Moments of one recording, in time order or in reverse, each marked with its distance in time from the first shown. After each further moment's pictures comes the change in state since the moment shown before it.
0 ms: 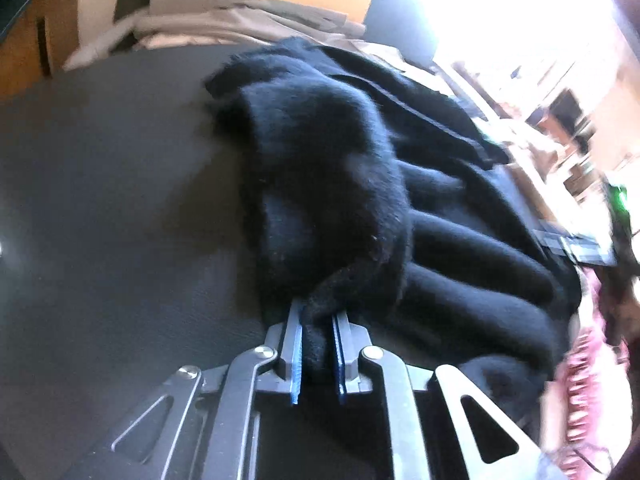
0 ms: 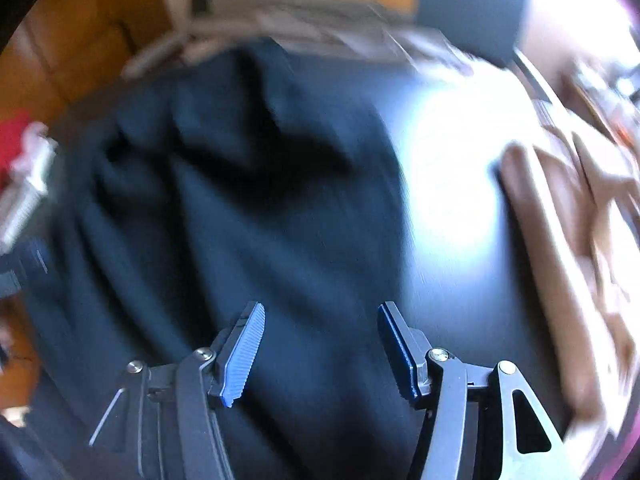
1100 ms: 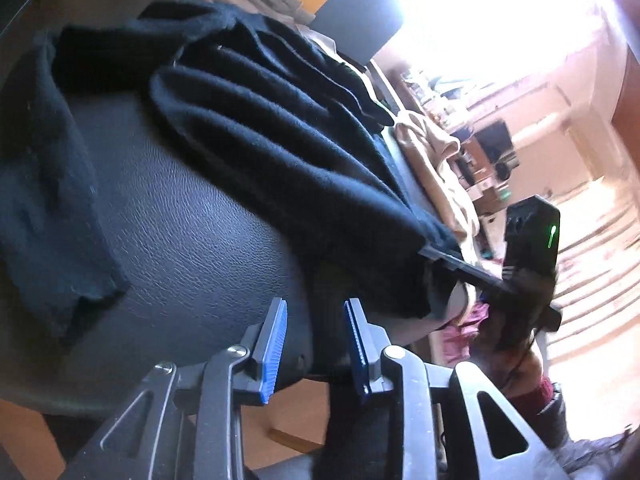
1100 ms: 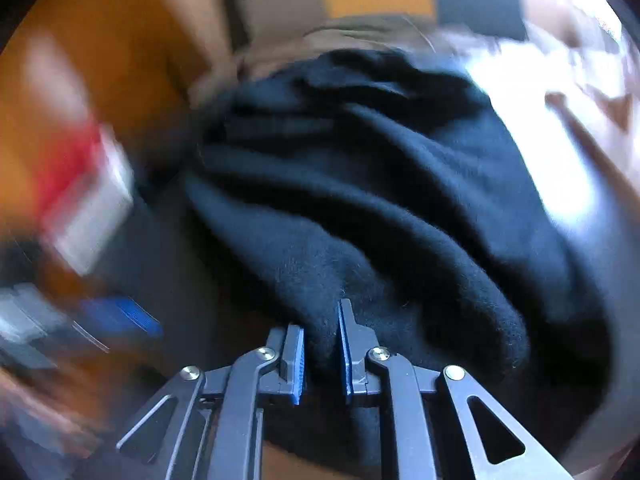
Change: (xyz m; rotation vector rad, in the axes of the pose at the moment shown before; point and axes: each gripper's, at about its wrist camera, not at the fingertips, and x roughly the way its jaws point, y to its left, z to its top) left arm -0.046 -0.044 -0.109 -0.218 0.047 -0.555; right arm -0.042 0.084 -0.088 0.203 -0.161 0.390
